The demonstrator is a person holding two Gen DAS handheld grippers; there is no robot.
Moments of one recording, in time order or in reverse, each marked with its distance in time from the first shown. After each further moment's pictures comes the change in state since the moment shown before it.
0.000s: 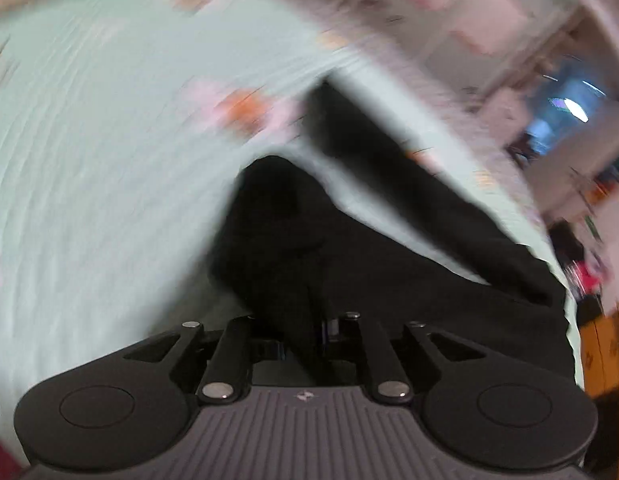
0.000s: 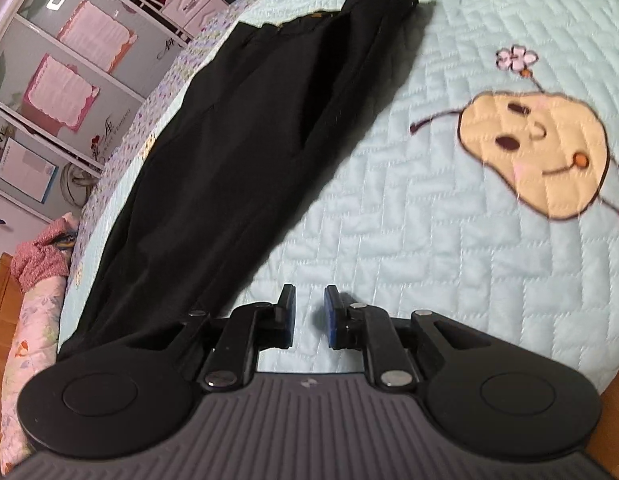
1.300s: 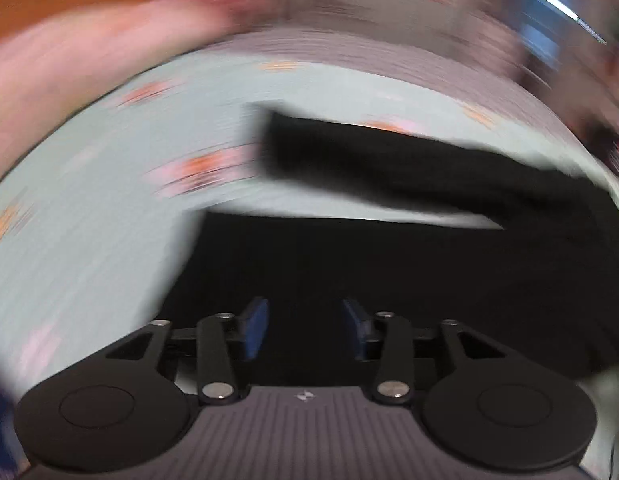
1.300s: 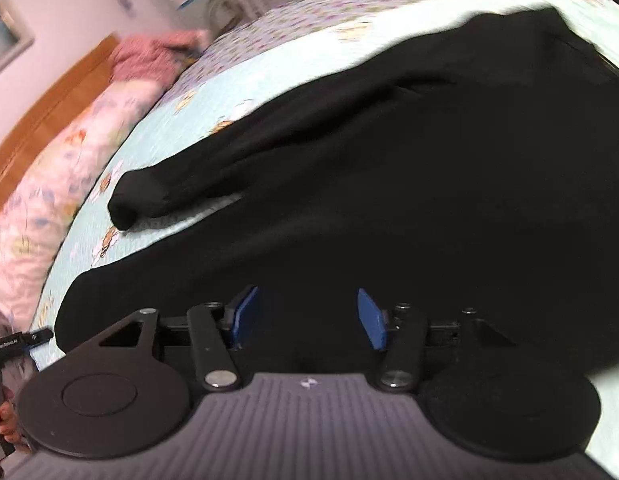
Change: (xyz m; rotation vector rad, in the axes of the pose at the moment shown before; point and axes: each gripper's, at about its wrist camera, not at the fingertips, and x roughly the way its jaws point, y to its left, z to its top) left arm -0.012 -0.160 -0.048 0.505 -0.061 0.180; right arm 0.095 0.230 0.010 -0.662 0.281 0.225
